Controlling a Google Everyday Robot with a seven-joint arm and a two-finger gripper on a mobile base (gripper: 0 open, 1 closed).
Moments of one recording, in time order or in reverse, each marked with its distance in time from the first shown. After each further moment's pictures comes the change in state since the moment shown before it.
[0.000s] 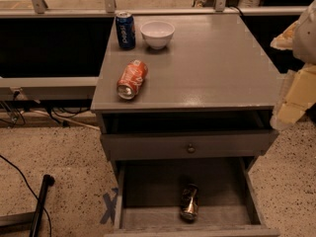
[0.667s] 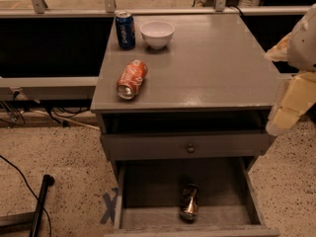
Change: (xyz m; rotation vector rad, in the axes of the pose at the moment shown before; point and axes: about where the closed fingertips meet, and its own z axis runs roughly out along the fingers) arm 0.004 0.006 0.017 -0.079 -0.028 0.027
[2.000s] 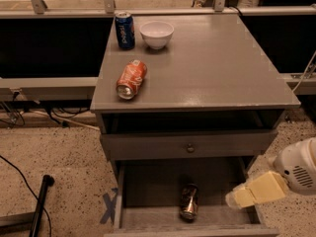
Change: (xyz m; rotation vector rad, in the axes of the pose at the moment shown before) arm 0.052 0.121 0.143 -0.194 -0.226 0.745
